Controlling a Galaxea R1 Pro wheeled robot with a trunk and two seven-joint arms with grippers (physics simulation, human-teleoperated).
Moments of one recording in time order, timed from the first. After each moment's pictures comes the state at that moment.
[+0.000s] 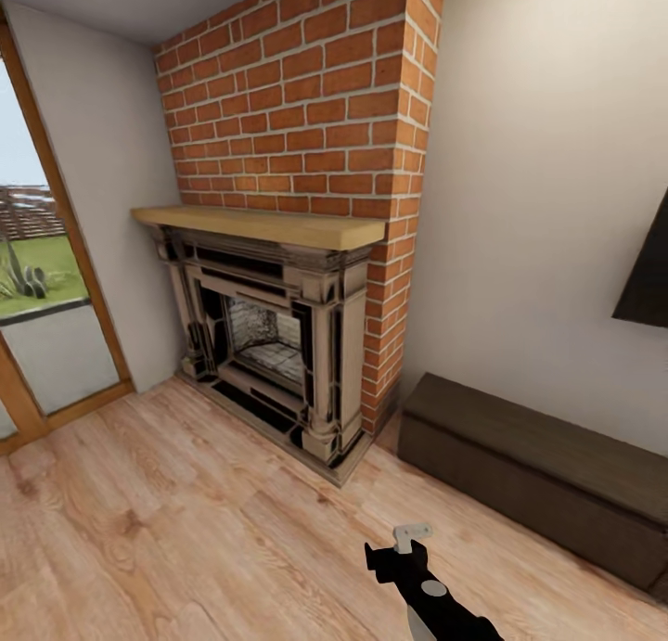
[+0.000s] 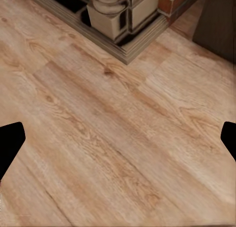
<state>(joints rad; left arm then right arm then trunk) -0.17 0.10 -0.33 -0.11 0.61 -0.25 0.02 -0.50 0.12 0.32 -0.31 -0.21 -0.13 -0.06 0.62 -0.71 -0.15</state>
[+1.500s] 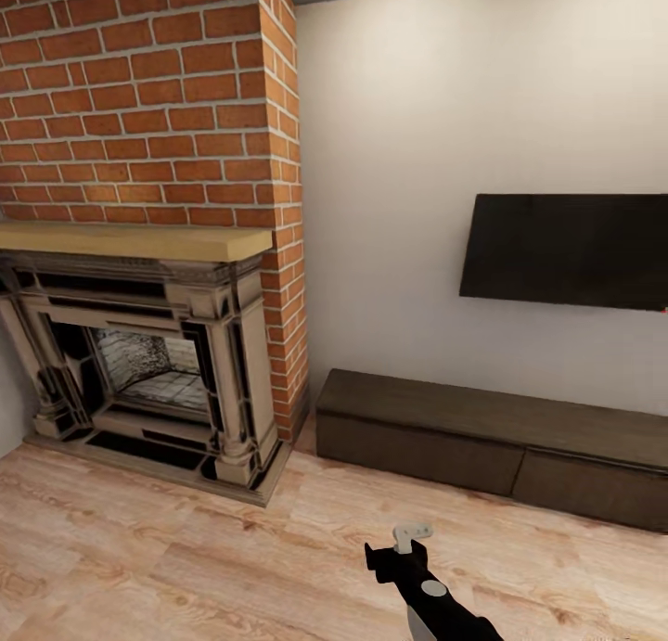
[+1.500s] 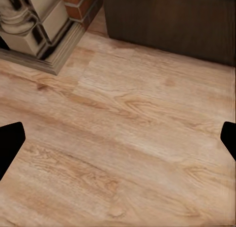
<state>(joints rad) -0.17 0.10 -0.34 -0.11 0.61 -0.29 0.03 -0.50 0.12 0.32 -0.31 -0.21 -0.13 -0.06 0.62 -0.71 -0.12</state>
